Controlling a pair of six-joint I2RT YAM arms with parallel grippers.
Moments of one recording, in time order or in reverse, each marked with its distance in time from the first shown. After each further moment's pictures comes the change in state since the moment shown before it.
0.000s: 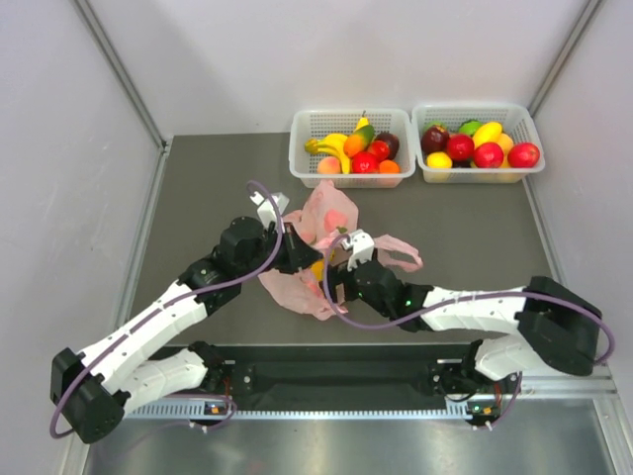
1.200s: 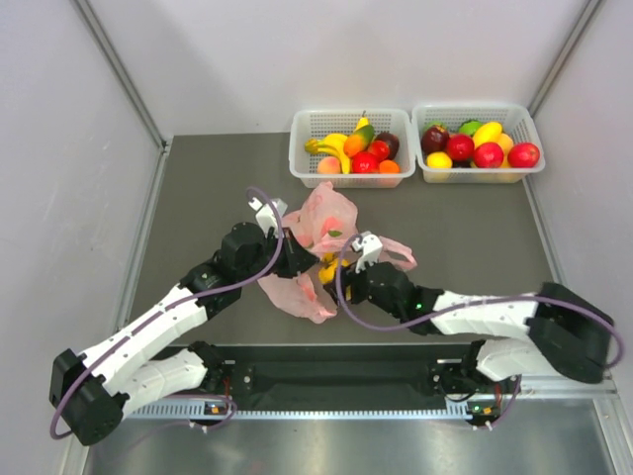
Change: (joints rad) left arm 0.000 -0.018 -0.057 0.014 -0.028 -0.001; right arm -0.043 0.030 -0.072 0.141 -0.116 0.032
